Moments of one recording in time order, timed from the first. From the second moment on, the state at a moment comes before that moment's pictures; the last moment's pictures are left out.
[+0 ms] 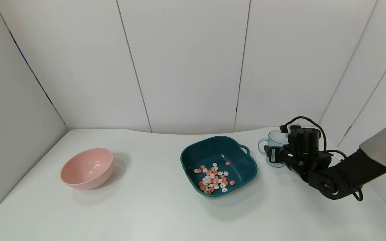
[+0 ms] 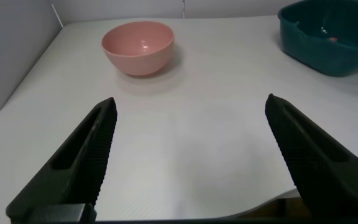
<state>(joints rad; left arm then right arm) 0.00 0.00 0.00 0.00 0.00 0.02 0.29 2.19 -0.97 -0.84 -0.30 0.15</state>
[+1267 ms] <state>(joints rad) 0.00 0.00 0.00 0.00 0.00 0.02 0.28 2.15 -0.97 -0.71 -0.28 0.16</state>
